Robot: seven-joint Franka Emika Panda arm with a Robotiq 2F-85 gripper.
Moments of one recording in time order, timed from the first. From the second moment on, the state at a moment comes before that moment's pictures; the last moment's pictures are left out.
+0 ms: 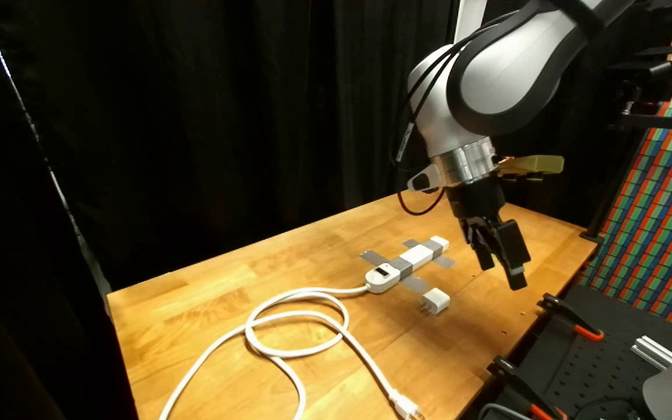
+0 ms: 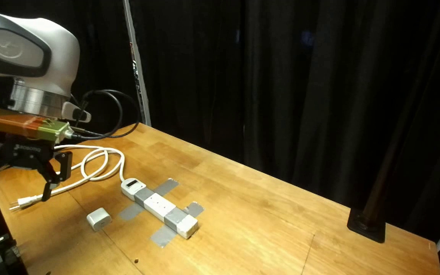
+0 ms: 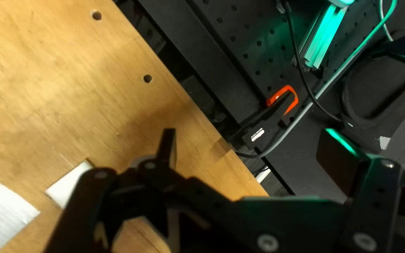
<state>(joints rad) 0.22 -0.09 0.06 -2.63 0.01 2.01 -0.69</state>
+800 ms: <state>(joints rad) 0.21 0.12 0.14 -2.45 0.01 1.99 -1.07</state>
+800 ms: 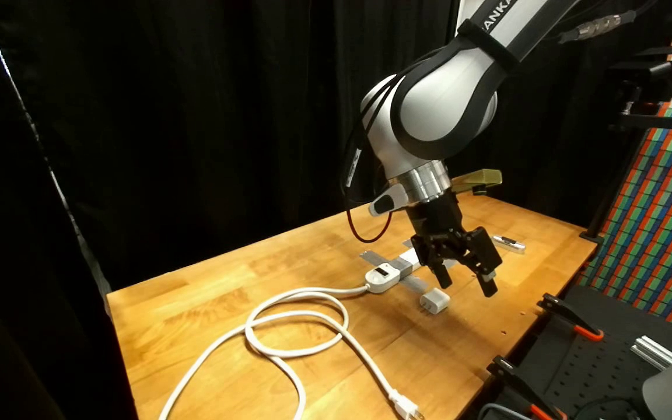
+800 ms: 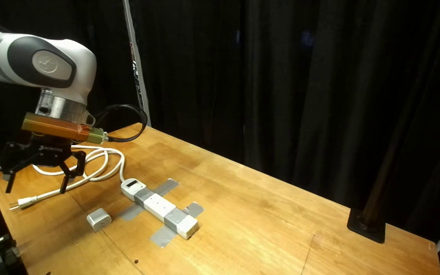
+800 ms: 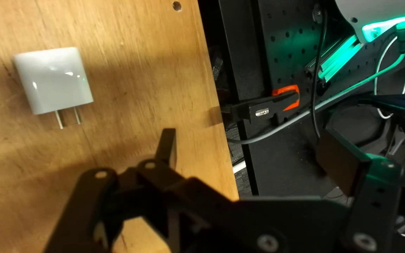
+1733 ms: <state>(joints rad) 0.08 0.04 0.12 -2.54 0.19 2.31 -1.37</state>
